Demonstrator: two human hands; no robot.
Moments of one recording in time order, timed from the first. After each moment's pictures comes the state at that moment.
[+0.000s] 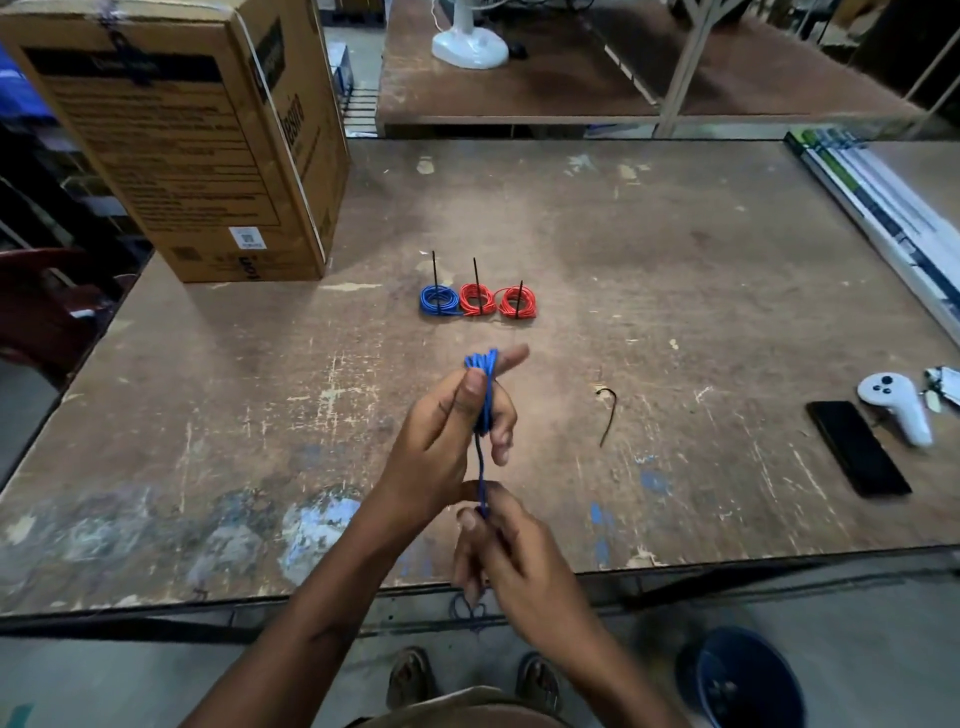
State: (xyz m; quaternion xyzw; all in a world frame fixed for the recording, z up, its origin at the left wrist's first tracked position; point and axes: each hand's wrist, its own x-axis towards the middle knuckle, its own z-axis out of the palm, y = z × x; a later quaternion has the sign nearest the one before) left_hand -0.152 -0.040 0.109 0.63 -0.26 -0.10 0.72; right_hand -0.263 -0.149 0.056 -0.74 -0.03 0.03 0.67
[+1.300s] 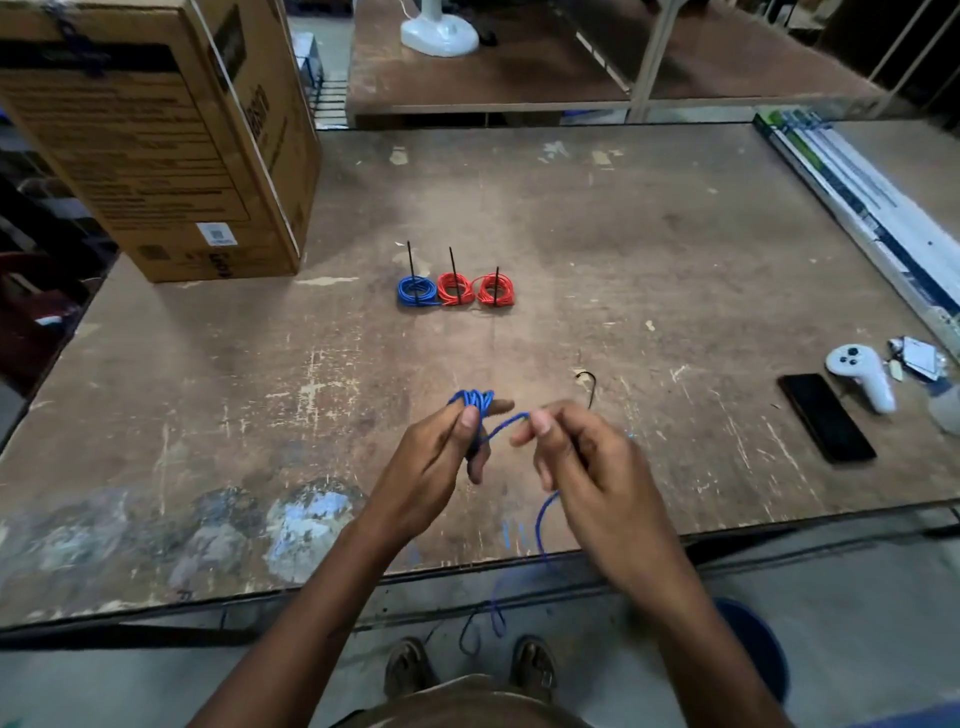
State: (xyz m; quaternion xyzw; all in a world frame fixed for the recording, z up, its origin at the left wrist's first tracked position) left_hand -0.166 -0.036 0.071 0.77 -0.27 -0.09 0.57; right_hand -0.263 -0.202 0.133 -0.82 0.03 -0.11 0.55
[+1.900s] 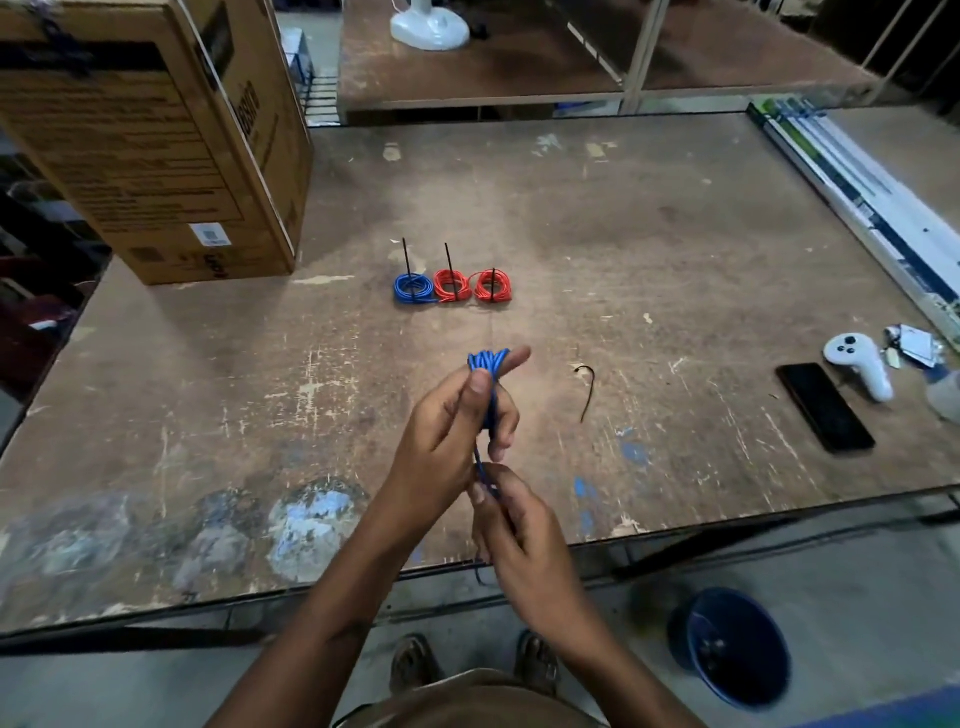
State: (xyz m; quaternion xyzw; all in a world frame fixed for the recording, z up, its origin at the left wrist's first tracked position) left_hand -0.171 -0.057 0.103 0.64 -0.26 -0.10 0.72; right_hand -0.272 -0.151 0.047 -0.75 0.03 -0.08 0.66
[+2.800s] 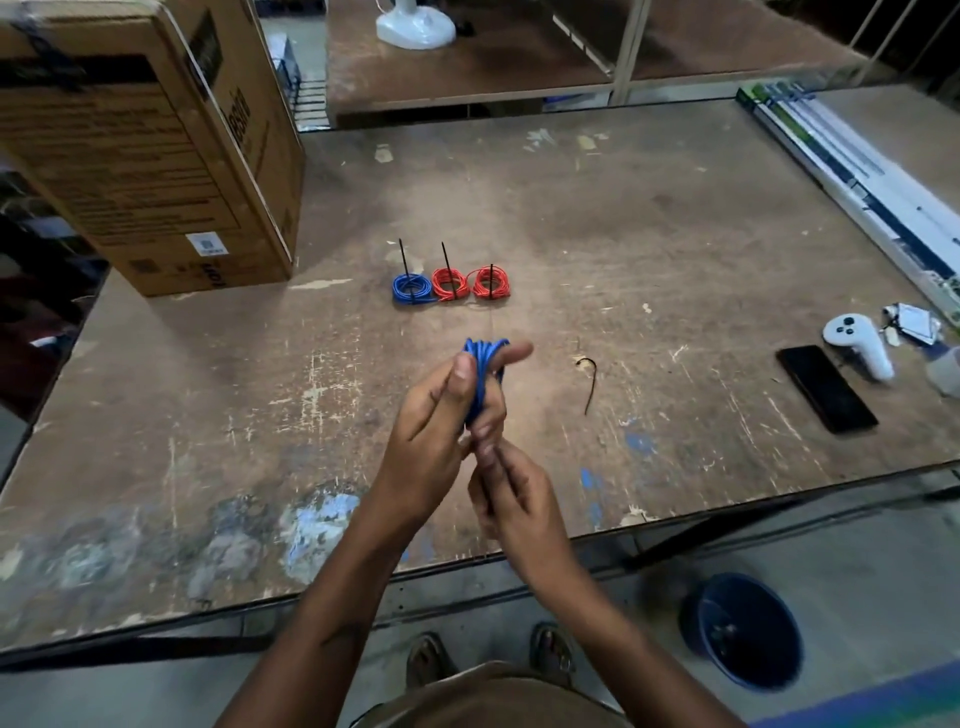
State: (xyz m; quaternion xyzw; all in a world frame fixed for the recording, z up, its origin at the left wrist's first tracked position) left_hand -0.168 -0.047 0.117 0.59 -0.26 -0.12 0.75; right_hand -0.245 -0.142 0.042 -0.68 0.06 -0.08 0.72
